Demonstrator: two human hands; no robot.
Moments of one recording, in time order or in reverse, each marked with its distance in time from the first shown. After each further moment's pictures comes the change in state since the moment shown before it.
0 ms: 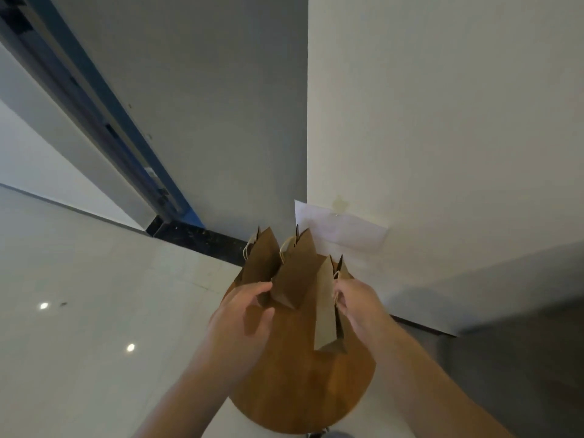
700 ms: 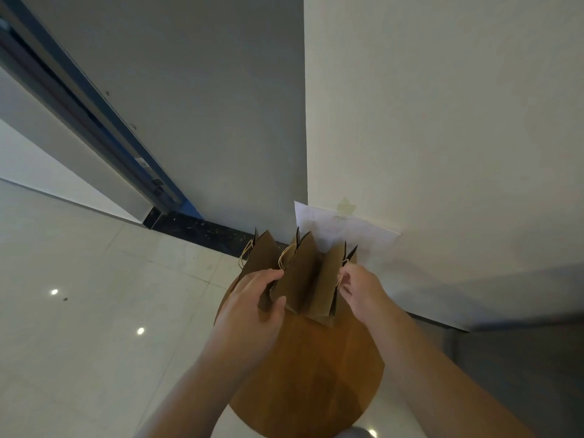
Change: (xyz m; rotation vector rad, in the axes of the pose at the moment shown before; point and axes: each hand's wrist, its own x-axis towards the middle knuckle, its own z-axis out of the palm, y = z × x) left_hand 0.086 0.006 0.023 0.078 -0.003 0.050; right_hand 0.107 -0.029 0.005 0.292 -0.015 0.043
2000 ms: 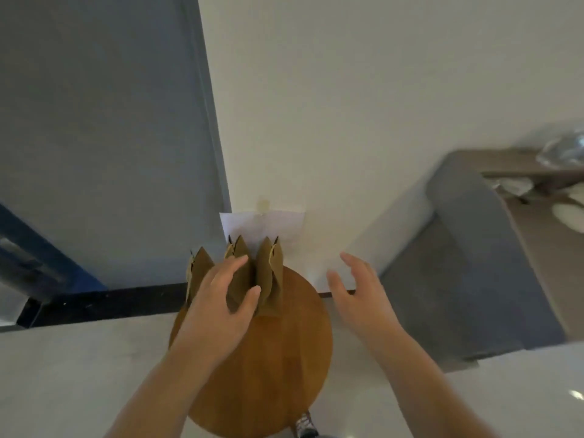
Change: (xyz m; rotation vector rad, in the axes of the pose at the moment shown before) left_hand -0.081 -0.010 -0.067 -0.074 -0.214 0.342; right_hand -0.302 0.078 -0.036 -0.621 0.550 -0.560
